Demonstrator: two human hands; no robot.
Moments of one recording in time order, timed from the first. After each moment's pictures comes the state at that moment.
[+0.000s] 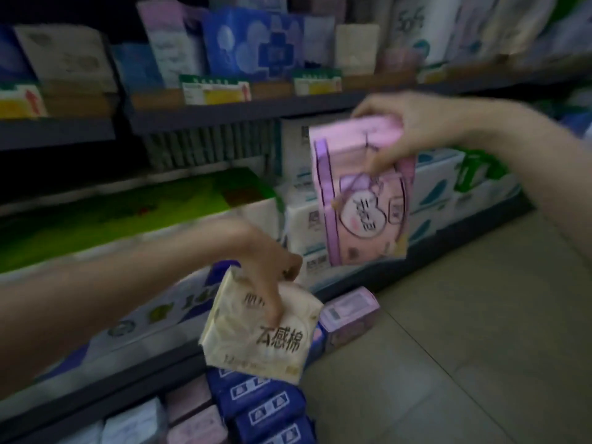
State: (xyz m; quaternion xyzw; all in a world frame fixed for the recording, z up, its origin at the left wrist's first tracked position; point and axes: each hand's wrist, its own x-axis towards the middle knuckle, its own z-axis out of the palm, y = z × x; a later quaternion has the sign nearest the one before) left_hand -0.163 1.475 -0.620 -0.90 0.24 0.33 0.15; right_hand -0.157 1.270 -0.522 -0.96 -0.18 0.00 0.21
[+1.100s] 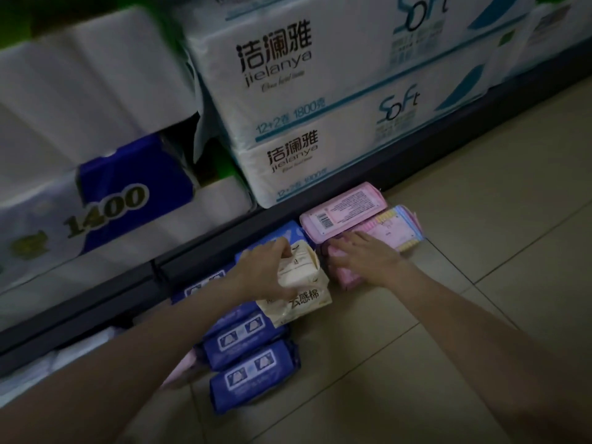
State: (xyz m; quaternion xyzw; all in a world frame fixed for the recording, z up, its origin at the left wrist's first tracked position) left_hand -0.119 1.434 -0.941 -0.95 0.19 0.22 -0.10; right_hand -0.112 1.214 -0.991 -0.92 -0.31 0.18 -0.12
